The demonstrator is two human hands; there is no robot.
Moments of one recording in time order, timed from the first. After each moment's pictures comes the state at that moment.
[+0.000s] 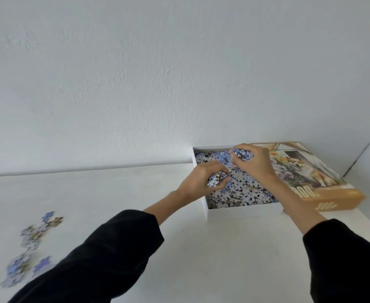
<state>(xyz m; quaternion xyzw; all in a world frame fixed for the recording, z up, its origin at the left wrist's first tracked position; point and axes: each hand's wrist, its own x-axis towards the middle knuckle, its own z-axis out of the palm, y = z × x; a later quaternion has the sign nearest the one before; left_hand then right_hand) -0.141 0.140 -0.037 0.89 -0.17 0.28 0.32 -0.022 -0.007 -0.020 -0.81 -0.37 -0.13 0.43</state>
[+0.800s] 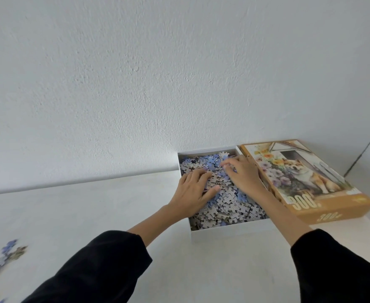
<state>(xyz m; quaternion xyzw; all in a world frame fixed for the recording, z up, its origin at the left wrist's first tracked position) -0.086 0.138 -0.084 0.98 0.00 0.14 0.17 0.039 0.000 -0.075 -0.91 -0.32 -0.05 0.28</state>
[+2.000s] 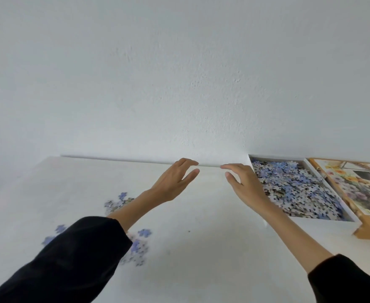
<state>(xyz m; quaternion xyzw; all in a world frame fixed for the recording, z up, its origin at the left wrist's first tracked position) -0.288 0.278 -0.027 0.94 0.10 0.21 0.25 -0.147 0.110 -0.037 -0.80 -0.47 -0.05 0.38</state>
